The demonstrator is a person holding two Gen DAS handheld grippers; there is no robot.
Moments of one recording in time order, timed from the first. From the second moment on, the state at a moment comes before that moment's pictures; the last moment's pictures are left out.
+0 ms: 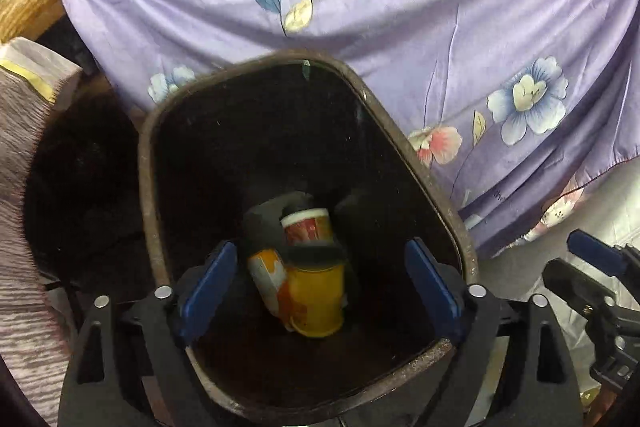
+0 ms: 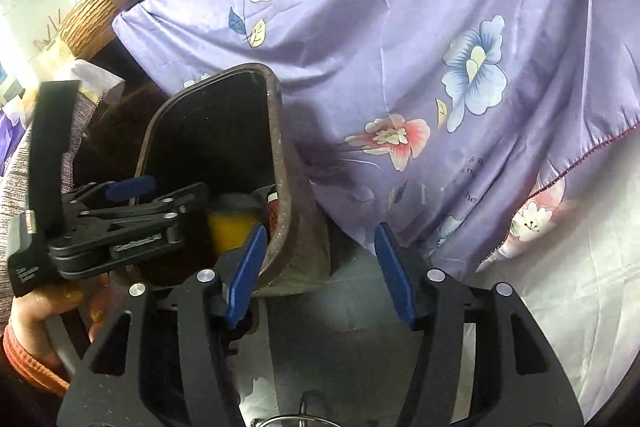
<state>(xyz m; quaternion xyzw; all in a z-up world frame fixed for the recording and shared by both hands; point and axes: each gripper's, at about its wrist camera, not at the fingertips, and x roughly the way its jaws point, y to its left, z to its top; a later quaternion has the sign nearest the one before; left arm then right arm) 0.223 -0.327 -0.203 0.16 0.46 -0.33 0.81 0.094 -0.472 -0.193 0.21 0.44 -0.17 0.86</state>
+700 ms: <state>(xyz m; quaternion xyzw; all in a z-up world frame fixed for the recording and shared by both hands) 0.151 -0.210 -0.057 0.08 0.35 -0.31 0.88 0.115 -0.418 -0.138 0.18 0.40 -0.12 0.89</state>
